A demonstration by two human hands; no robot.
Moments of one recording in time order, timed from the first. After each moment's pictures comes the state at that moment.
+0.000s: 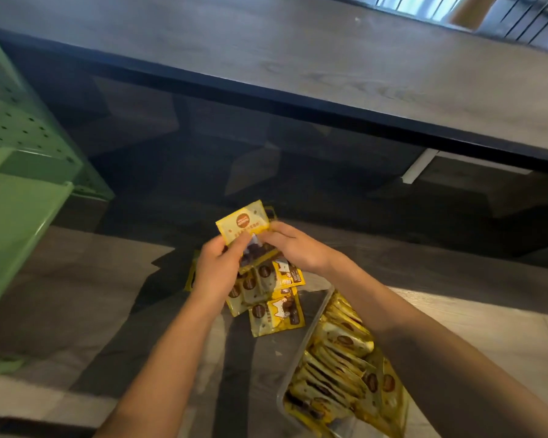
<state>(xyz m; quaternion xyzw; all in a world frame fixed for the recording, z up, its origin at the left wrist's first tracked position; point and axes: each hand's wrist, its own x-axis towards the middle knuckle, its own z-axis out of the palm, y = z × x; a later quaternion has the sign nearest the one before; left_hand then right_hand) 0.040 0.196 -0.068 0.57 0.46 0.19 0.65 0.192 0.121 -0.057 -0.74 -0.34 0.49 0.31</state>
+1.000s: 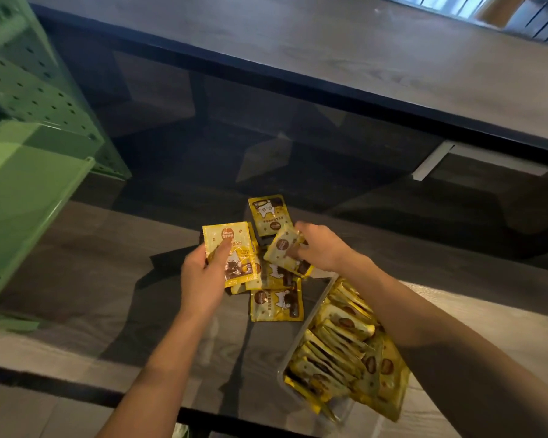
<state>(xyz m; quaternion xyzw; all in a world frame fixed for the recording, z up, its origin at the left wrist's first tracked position) -0.011 0.174 -0.077 0.53 0.50 0.25 0.65 0.203 0.091 -0.069 -0.82 -0.45 0.33 0.14</state>
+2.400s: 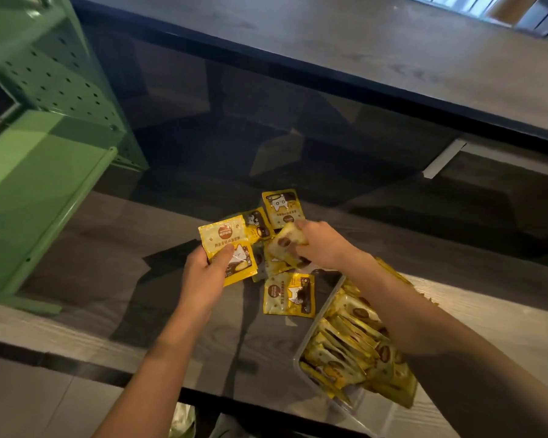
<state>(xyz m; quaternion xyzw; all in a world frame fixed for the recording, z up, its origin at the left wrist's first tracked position) -0.041 0.181 -0.087 0.52 0.52 0.23 0.64 0.171 0.100 -0.058 -0.82 -0.48 0.29 0.07</state>
